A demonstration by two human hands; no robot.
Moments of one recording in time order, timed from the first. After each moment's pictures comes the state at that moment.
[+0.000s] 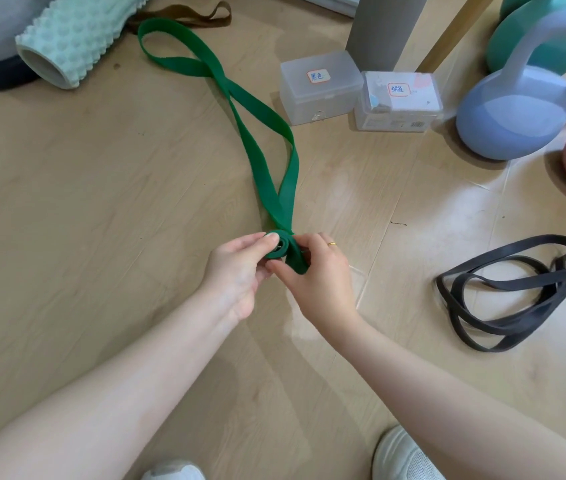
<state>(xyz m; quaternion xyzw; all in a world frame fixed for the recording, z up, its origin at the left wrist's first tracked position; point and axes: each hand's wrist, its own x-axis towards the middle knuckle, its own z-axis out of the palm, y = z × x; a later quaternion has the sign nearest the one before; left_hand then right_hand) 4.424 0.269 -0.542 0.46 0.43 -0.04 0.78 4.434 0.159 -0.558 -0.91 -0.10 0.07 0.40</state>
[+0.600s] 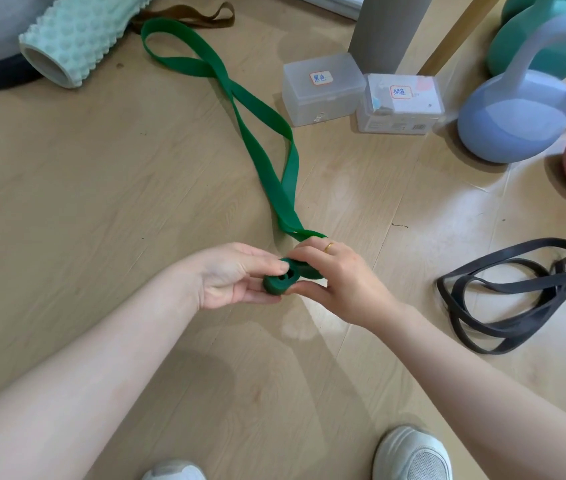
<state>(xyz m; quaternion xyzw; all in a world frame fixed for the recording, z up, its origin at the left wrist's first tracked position) 4.427 0.305 -0.528 0.51 0.26 -0.39 0.72 4.461 0.123 -0.553 -0.84 -0.42 0.10 0.33</state>
